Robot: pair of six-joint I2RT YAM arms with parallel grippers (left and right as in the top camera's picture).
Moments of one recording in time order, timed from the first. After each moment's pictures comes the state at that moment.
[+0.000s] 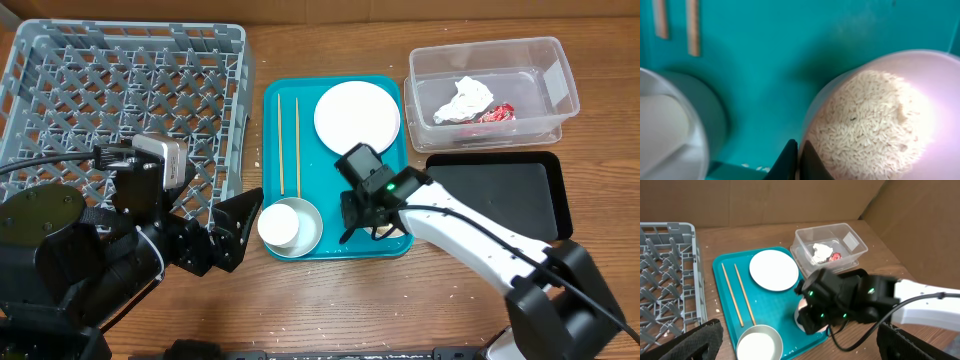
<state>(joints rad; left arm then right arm) -0.12 0.94 1.65 -1.21 0.44 -0.15 0.68 1.70 1.12 -0.71 -0.01 0.56</state>
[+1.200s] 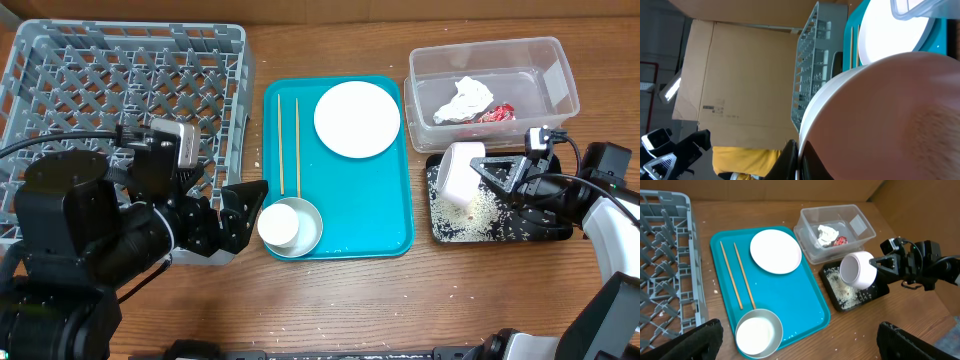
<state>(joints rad) -0.12 1.02 1.65 -1.26 0.44 -0.15 -0.43 1.51 0.88 -0.63 -1.45 0.11</state>
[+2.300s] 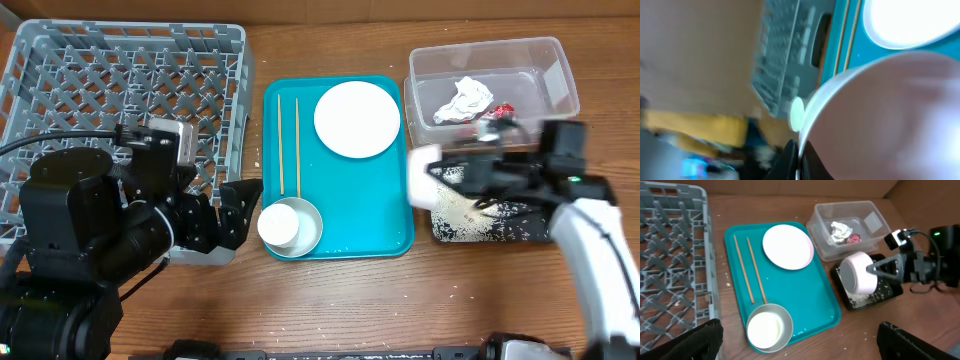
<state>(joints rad) -0.12 1.02 1.65 -1.29 0.37 -0.15 -0.06 1.34 0.95 -0.64 -1.10 0.21</state>
